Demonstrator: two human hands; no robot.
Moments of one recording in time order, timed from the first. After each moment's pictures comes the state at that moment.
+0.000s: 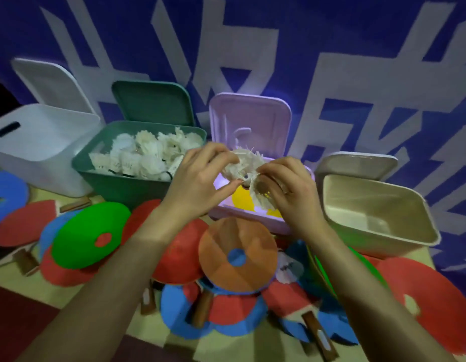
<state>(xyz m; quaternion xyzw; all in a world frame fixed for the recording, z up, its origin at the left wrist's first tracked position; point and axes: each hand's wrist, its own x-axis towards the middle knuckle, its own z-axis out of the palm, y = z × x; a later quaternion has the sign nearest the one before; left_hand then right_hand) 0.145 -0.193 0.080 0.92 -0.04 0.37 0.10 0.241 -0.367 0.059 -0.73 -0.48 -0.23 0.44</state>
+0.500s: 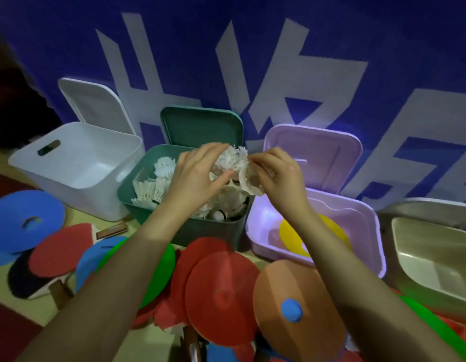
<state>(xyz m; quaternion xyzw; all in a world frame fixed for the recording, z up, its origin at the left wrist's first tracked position) 0.161 -0.026 0.086 0.94 0.09 0.31 0.13 0.276 -0.175 0.076 -0.74 -0.46 -0.16 0.45</state>
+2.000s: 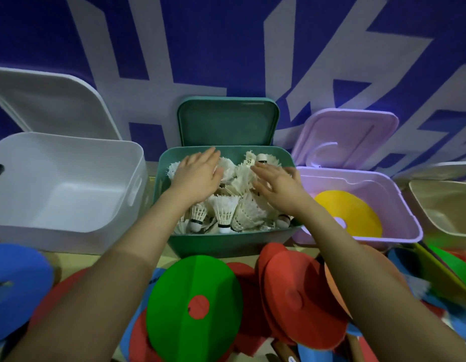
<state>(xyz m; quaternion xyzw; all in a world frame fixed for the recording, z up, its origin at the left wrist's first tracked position) 0.189 0.157 0.030 0.99 0.05 0.01 0.13 0.248 -0.049 0.019 -0.93 -0.34 0.01 0.16</state>
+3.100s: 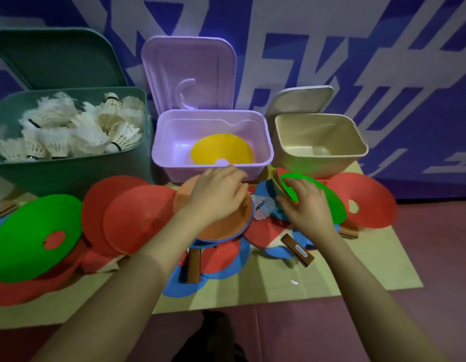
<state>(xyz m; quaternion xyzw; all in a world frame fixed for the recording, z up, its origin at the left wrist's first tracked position) 0.130 -0.259 0.011 0.98 -0.10 0.06 0.16 0.166 -0.471 -0.035 -0.95 -0.18 -0.10 0.21</state>
